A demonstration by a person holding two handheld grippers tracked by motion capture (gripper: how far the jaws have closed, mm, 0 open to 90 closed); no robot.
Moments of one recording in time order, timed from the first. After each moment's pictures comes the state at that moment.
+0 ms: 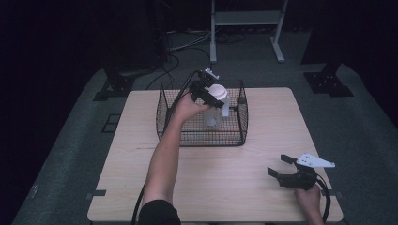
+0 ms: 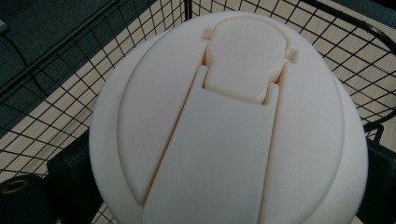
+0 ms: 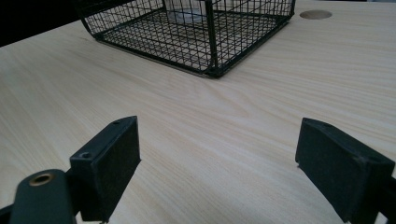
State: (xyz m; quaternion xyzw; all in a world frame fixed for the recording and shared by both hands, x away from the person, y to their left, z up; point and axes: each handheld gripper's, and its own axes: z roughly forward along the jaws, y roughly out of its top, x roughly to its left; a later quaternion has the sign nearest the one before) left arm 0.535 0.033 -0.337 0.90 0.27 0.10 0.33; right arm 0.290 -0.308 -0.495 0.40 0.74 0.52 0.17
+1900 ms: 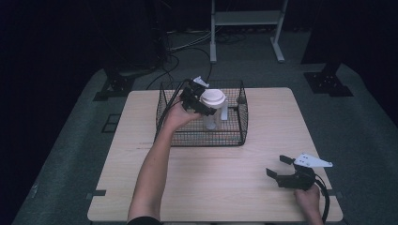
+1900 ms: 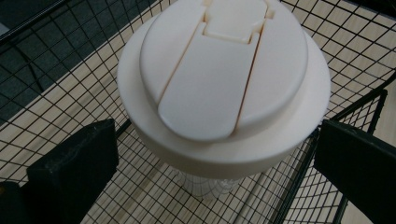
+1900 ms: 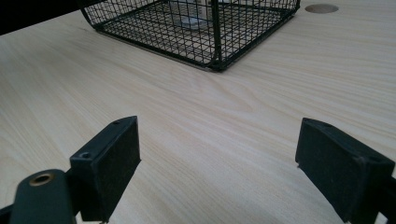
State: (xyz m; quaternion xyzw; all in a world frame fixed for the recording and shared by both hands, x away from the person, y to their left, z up) left arm 0.513 0.067 -0.352 0.89 0.26 0.11 0.36; right arm 0.290 -0.304 -0.496 0.39 0.75 0.51 0.17
